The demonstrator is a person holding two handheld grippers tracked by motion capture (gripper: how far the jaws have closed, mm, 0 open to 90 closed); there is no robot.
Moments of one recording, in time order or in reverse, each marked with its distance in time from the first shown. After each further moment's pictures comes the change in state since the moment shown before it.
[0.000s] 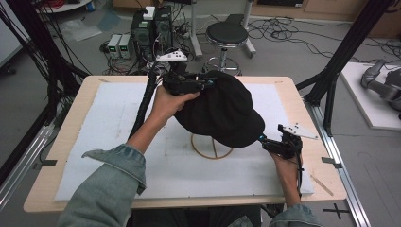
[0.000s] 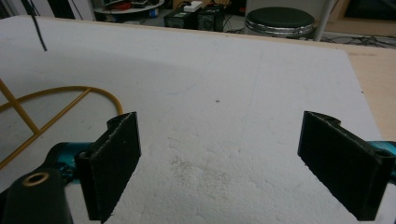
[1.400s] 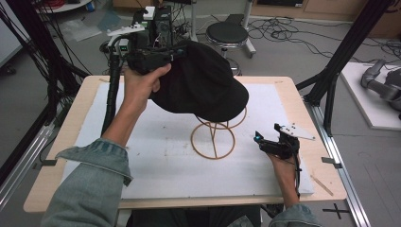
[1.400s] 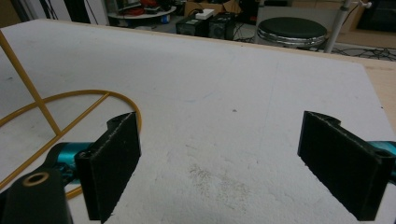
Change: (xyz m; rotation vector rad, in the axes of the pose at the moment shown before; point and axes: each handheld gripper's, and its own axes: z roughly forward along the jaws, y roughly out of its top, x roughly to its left) left arm 0.007 0.048 -0.071 -0.180 0.078 -0.088; right arm 0.010 0.002 0.001 -0.035 0.045 -0.042
